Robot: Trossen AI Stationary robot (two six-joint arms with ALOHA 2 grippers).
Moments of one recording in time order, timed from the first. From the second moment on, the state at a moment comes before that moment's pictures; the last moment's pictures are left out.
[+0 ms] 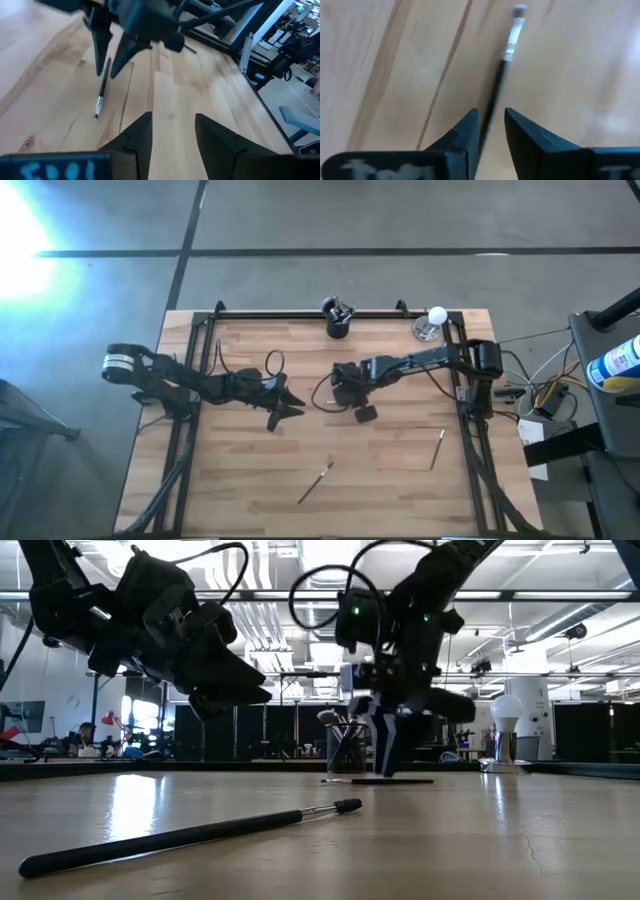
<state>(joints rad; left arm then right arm) 0.07 1.42 0.36 0.80 0.24 -0.37 -0.11 1.89 1.18 -0.54 -0.03 -0.45</state>
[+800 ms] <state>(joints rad) 0.07 1.42 0.36 0.80 0.24 -0.41 -0.12 1.86 1.19 -0.62 -0.09 -0.12</state>
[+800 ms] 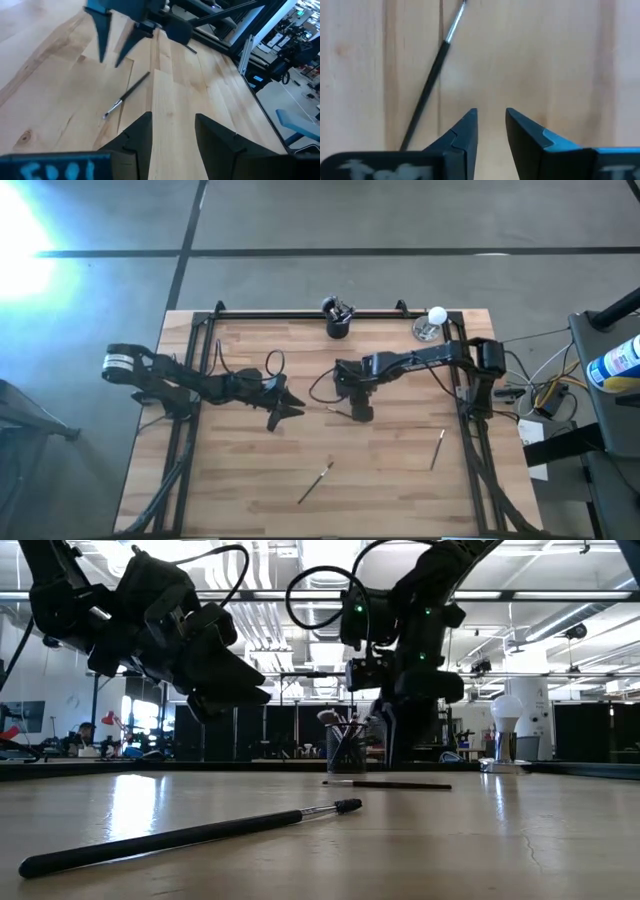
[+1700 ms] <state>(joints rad) 0.07 1.42 0.36 0.78 0.24 -0.40 0.12 1.86 1.09 -0.51 0.03 0.42</state>
